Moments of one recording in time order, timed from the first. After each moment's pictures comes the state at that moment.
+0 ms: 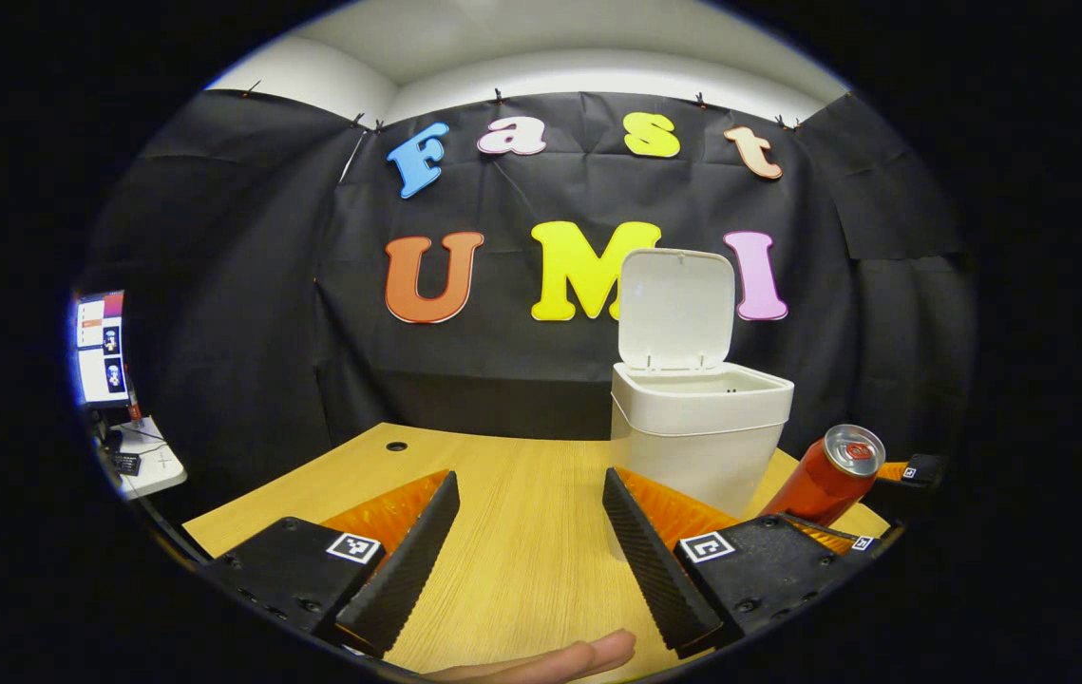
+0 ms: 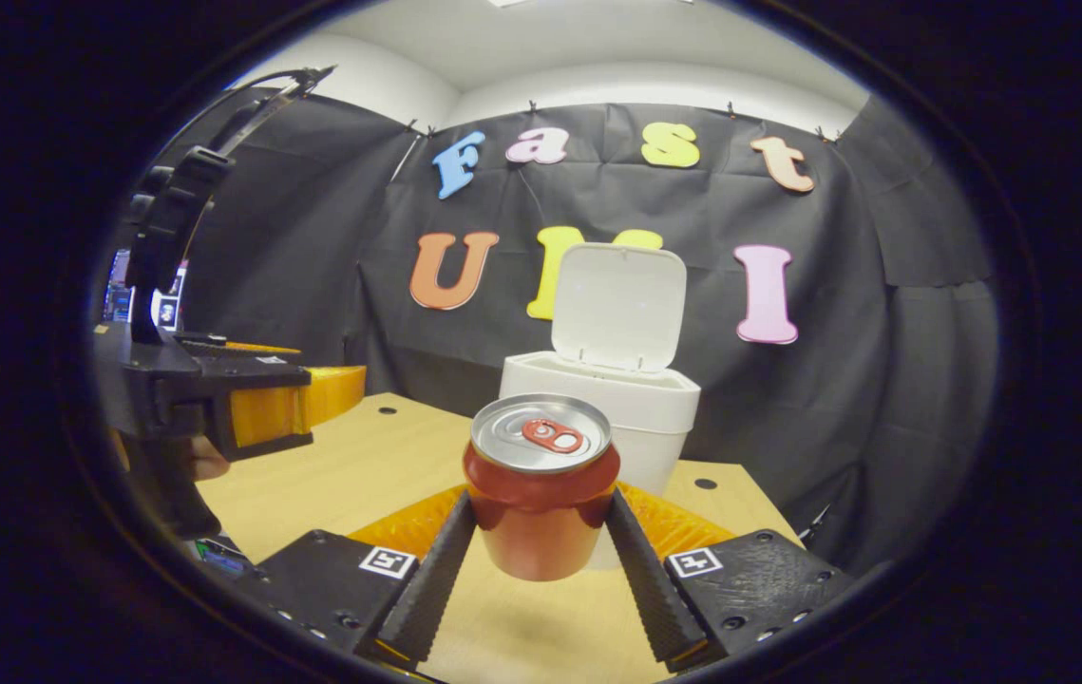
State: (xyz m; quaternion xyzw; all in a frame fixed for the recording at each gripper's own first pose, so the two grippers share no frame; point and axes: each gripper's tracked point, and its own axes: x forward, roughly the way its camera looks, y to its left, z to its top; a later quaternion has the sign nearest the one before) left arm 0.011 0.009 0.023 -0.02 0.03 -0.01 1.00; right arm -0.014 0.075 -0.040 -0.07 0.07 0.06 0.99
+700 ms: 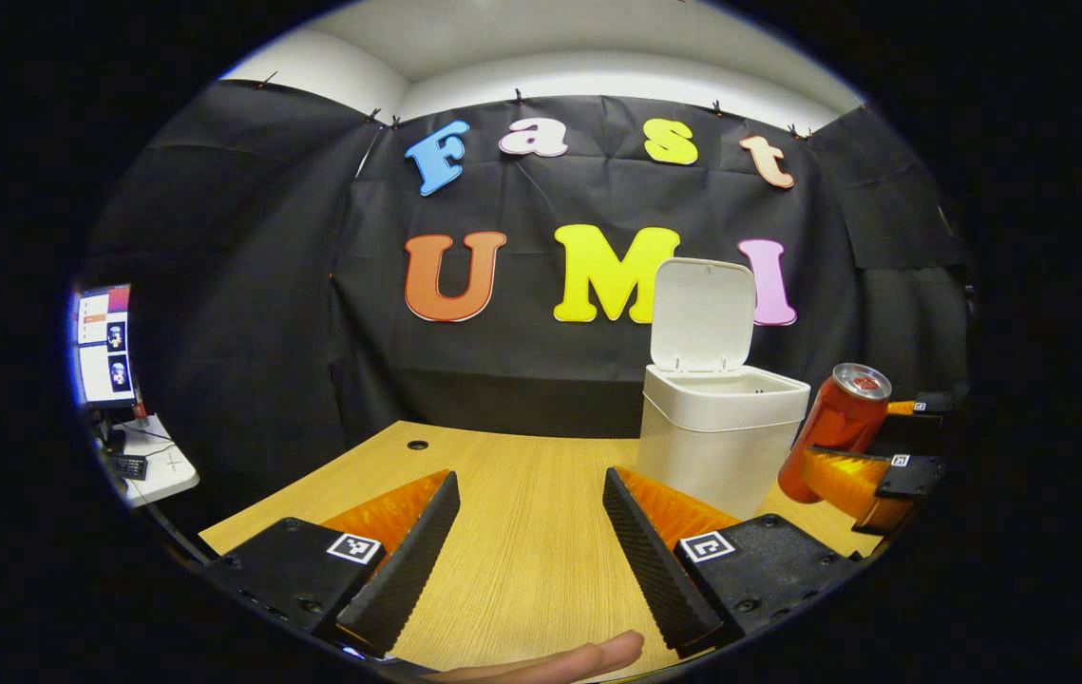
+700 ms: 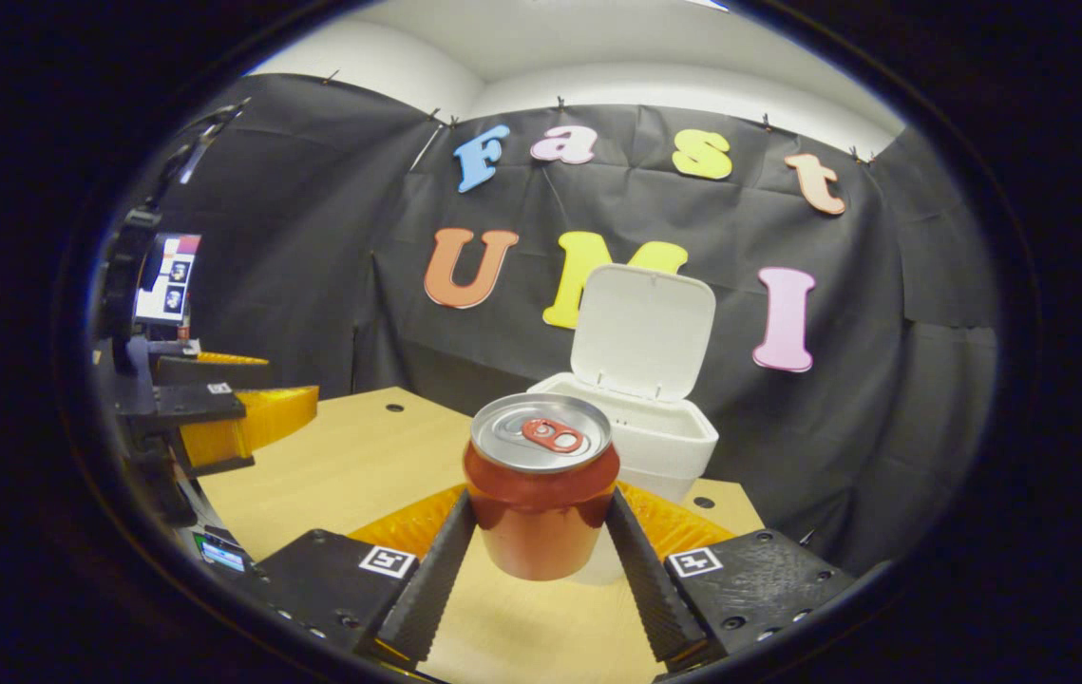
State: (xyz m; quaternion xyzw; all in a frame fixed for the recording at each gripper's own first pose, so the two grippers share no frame) left arm -0.002 0.068 0.025 -0.04 0.03 0.00 1.00; right arm 0.004 0.096 0.027 -0.09 0.07 0.08 0.99
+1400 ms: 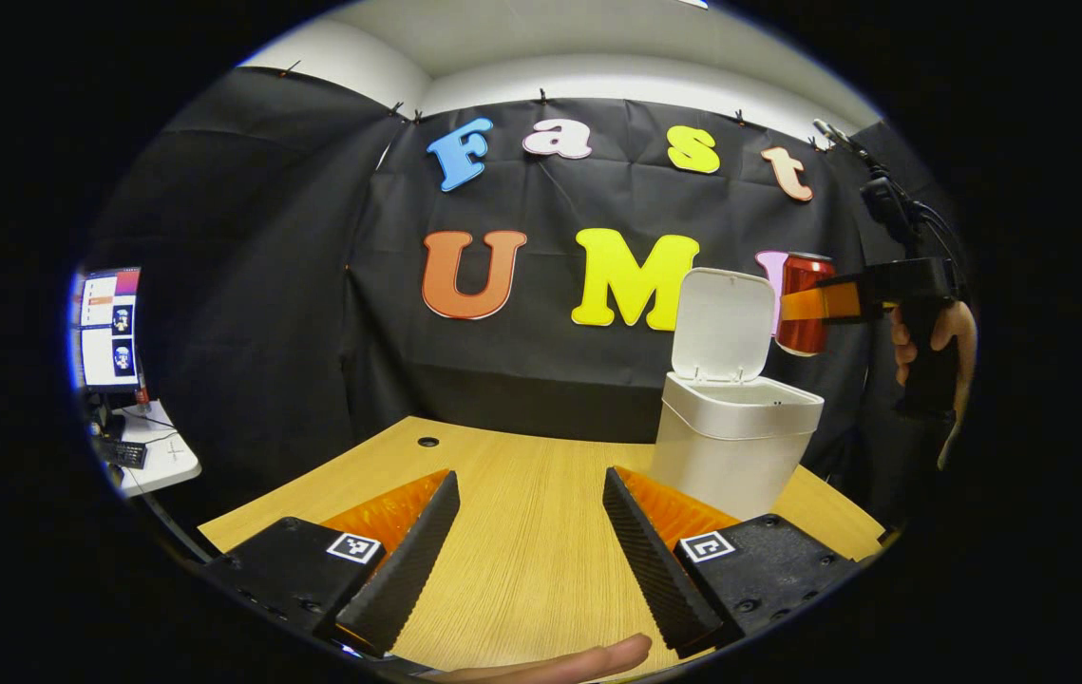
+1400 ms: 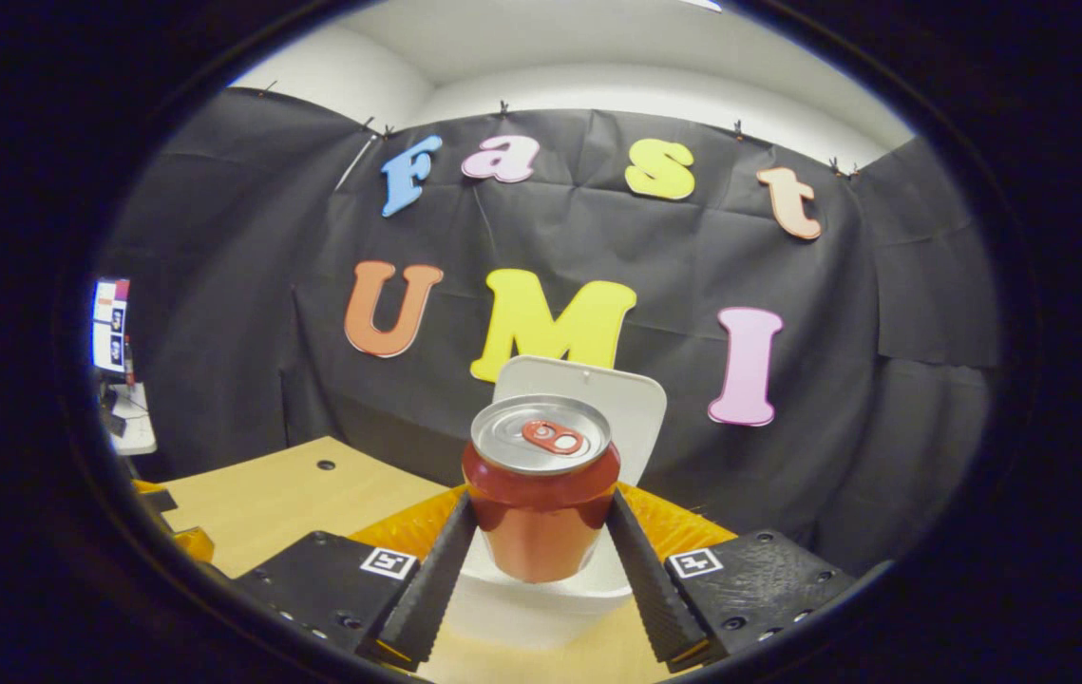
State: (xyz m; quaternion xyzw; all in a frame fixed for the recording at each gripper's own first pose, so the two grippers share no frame) left arm -0.001 0.086 0.026 -0.06 0.04 0.01 1.00; right arm 0.135 0.056 0.141 -0.09 0.06 -0.03 0.99
